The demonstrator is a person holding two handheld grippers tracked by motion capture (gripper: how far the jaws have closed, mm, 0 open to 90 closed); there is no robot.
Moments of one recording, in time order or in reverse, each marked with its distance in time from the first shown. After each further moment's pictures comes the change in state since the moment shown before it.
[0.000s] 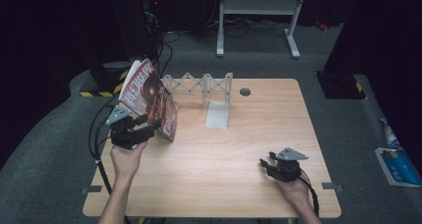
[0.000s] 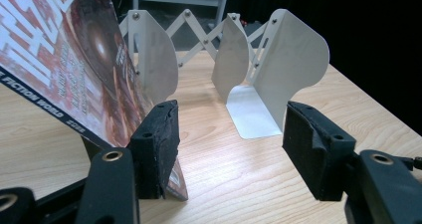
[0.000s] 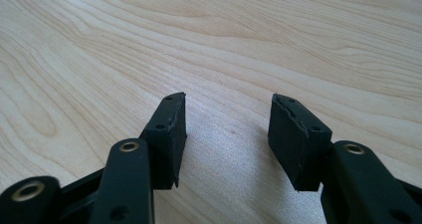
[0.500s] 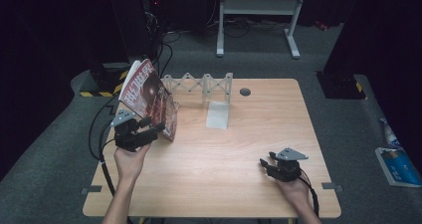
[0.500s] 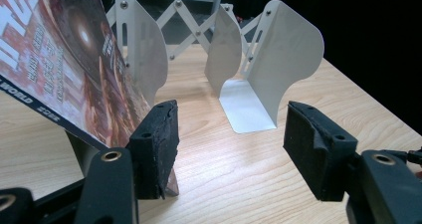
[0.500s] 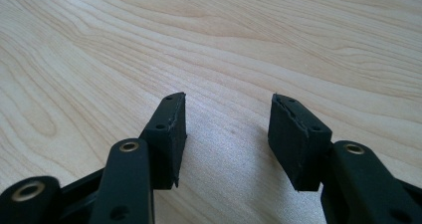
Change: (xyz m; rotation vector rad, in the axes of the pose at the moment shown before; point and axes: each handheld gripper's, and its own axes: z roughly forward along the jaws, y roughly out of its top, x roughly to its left) left arm -0.004 -0.008 0.006 0.012 -0.017 -0.004; right arm 0.000 0.000 0.000 0.000 0.000 0.000
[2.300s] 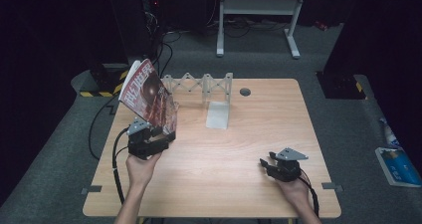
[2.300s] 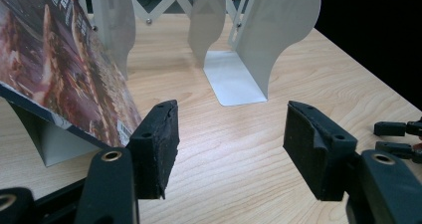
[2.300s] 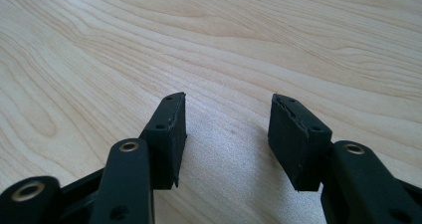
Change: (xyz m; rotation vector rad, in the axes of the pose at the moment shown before) left arm -0.013 -0.031 0.025 0.061 -0.033 0.009; right arm 0.000 0.000 0.000 0.000 -0.001 0.002
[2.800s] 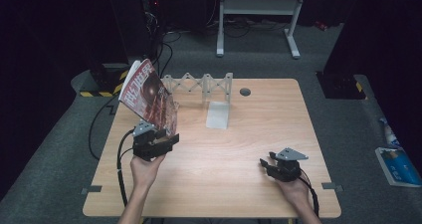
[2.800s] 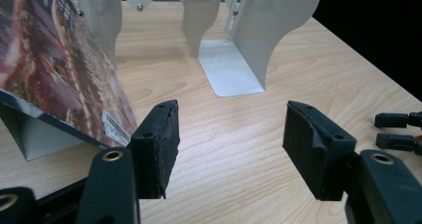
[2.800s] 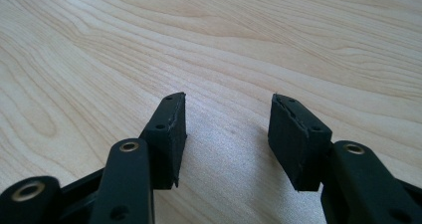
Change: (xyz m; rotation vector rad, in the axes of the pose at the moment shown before) left arm -0.004 -0.008 0.012 0.027 -0.012 0.000; right arm 0.000 0.000 0.000 0.000 0.000 0.001
